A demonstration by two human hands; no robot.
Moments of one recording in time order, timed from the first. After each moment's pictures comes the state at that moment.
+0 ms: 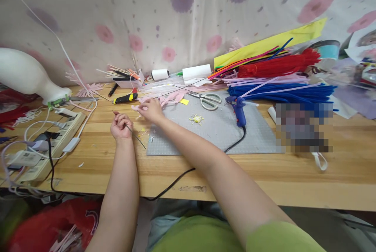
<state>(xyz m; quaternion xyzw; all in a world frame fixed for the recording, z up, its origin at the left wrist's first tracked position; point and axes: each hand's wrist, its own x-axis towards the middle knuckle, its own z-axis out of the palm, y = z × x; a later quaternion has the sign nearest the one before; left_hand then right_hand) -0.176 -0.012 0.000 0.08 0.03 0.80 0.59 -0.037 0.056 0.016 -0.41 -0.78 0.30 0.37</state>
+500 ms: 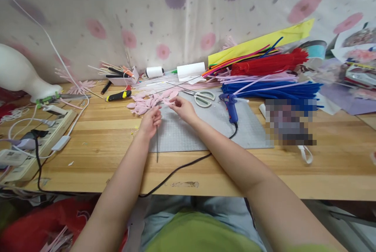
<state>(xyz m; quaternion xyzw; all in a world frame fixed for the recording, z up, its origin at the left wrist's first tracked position) -0.038 -0.010 0.028 0.25 0.43 0.60 0.64 0.103 0.048 -0.002 -0.42 -0.65 0.43 0.46</state>
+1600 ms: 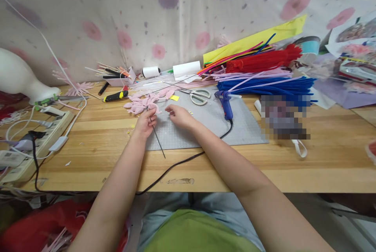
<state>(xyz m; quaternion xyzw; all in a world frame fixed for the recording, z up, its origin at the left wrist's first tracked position) -0.042 -0.012 0.019 0.22 0.43 0.62 0.62 0.113 0.021 0.002 -0.44 -0.69 0.45 0.36</state>
